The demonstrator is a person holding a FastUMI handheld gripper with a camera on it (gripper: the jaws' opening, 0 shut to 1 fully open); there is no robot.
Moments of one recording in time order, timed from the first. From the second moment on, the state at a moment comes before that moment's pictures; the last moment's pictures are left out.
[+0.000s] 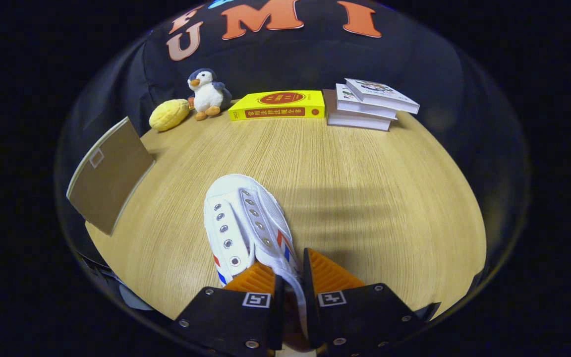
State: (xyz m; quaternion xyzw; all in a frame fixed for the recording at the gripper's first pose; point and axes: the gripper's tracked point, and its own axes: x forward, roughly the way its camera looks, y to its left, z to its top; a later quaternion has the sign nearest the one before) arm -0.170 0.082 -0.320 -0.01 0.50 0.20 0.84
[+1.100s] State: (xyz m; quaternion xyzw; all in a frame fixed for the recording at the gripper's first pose) arm -0.162 0.216 -0.204 0.26 0.55 0.21 0.76
